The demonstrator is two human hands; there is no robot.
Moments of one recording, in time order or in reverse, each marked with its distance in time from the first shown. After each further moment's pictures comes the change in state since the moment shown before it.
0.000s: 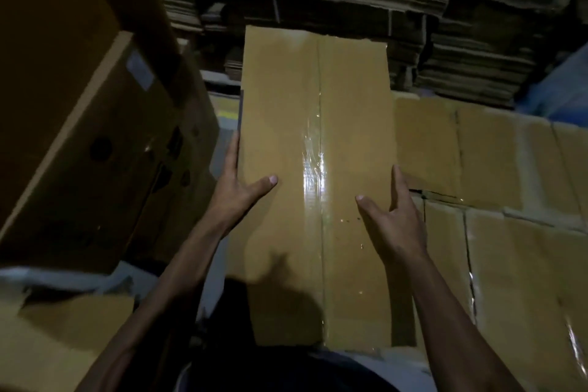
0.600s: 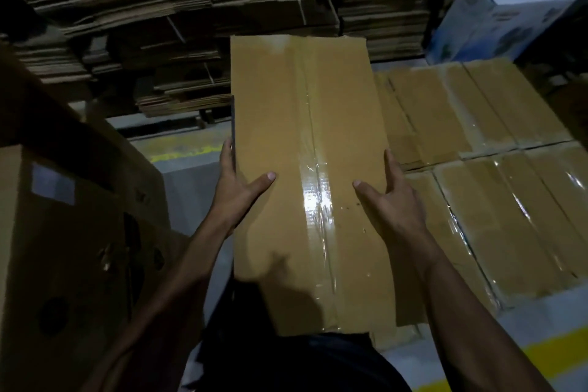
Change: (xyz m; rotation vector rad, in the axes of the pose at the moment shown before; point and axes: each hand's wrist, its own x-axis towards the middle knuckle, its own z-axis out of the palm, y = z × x) left_hand 0.183 0.012 -0.004 -0.019 -0.354 0.039; right_hand 0.067 -0.066 0.035 0.032 0.277 0.239
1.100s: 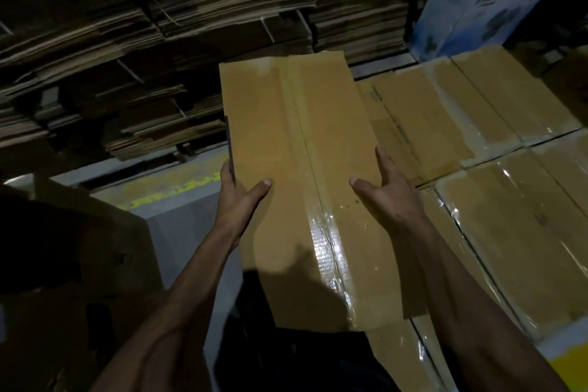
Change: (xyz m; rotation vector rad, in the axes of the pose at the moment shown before) left_hand 0.157 0.005 0.077 -0.058 -0.001 -0.123; right_hand 0.173 -0.002 -0.011 0.002 -0.032 0.061
